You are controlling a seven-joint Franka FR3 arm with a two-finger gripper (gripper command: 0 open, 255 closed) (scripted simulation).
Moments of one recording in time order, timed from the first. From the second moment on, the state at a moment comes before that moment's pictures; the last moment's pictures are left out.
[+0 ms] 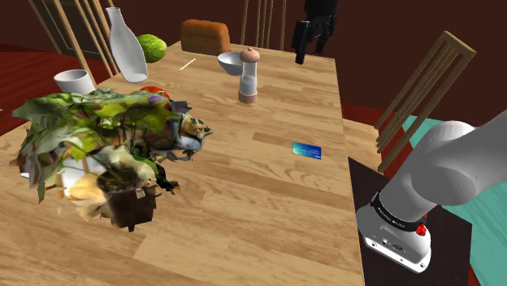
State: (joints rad) arm 0.01 -0.52 0.03 -2.15 -0.07 1.64 0.11
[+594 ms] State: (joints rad) arm 0.01 -0.12 0.01 -1.77 0.02 1.63 0.10
